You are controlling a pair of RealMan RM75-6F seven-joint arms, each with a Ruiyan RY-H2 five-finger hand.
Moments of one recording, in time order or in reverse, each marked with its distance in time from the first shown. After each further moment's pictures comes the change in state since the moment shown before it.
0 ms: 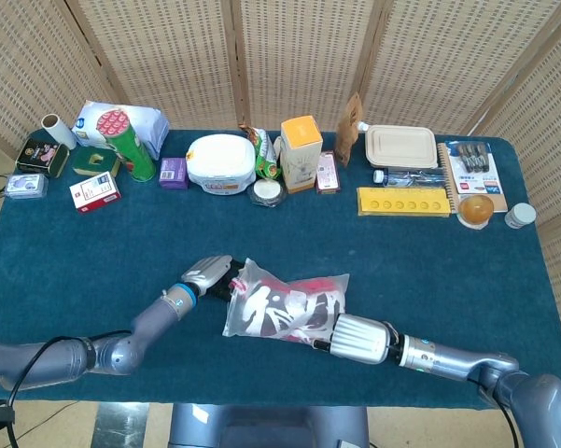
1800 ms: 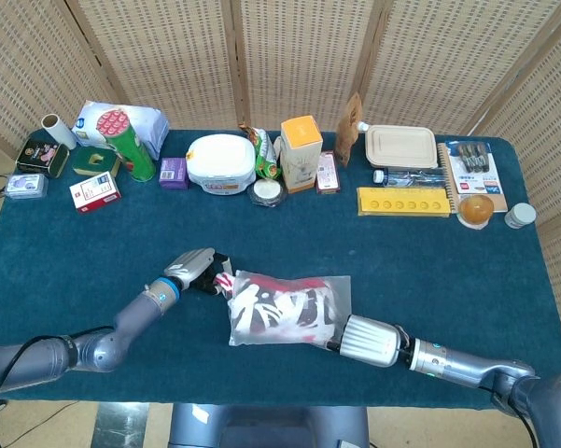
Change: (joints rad) left arm 0.044 0.083 0.007 -0.010 0.051 -0.005 -0.040; right arm -0.006 0.087 -0.059 -0.109 0.047 -0.043 -0.044
